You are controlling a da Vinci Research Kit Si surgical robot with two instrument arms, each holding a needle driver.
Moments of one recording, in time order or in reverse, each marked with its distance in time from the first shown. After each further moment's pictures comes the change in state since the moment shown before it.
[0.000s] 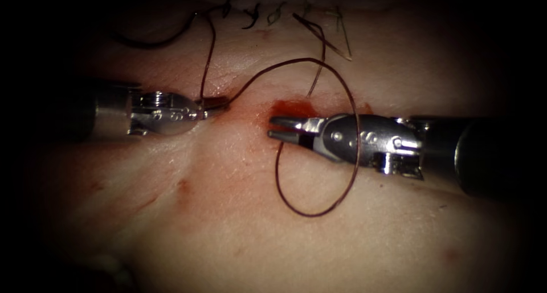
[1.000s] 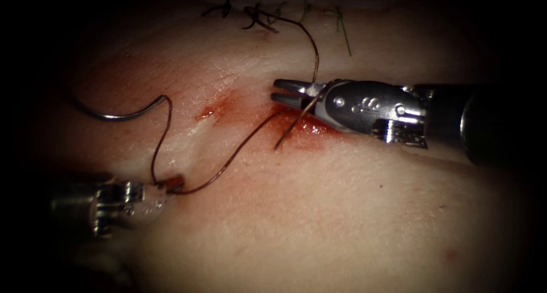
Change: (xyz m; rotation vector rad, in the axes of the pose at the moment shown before) right arm 0.001 0.004 0.000 -0.254 0.003 0.039; left arm 0.001 0.010 -0.011 0.029 -0.175 0.116
